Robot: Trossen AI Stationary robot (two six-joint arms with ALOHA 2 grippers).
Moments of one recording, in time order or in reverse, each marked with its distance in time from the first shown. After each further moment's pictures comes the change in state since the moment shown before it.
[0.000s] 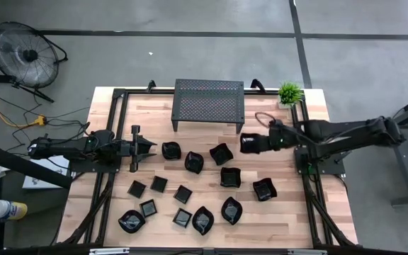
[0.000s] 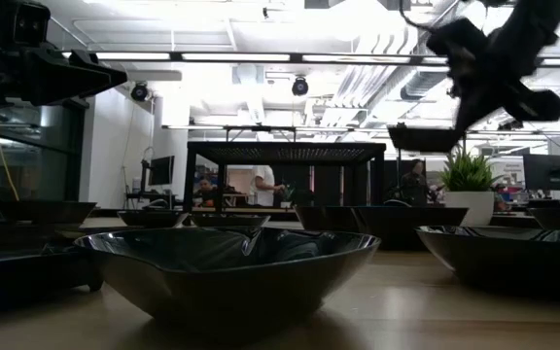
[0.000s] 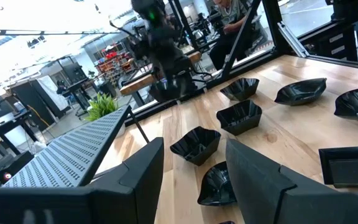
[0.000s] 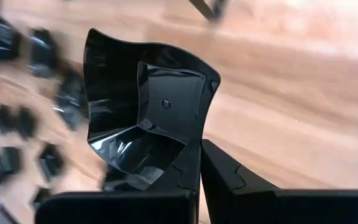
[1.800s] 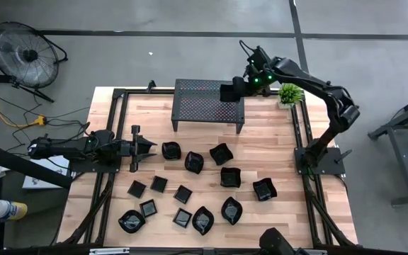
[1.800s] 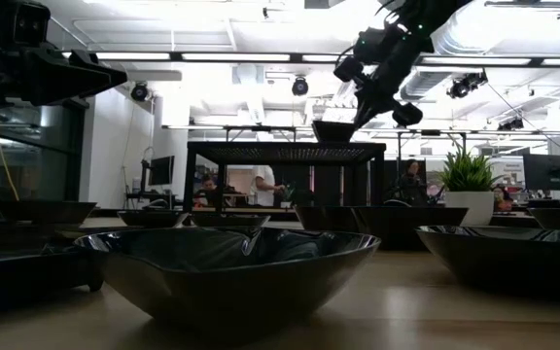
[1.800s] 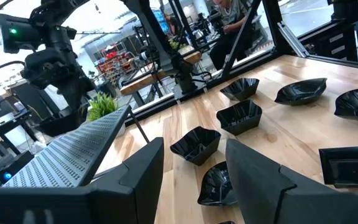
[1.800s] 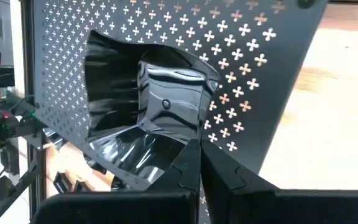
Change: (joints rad) left arm 0.000 0.000 0.000 0.000 -0.001 0.000; right arm -0.750 0.716 0.726 -0.124 -0.532 -0.573
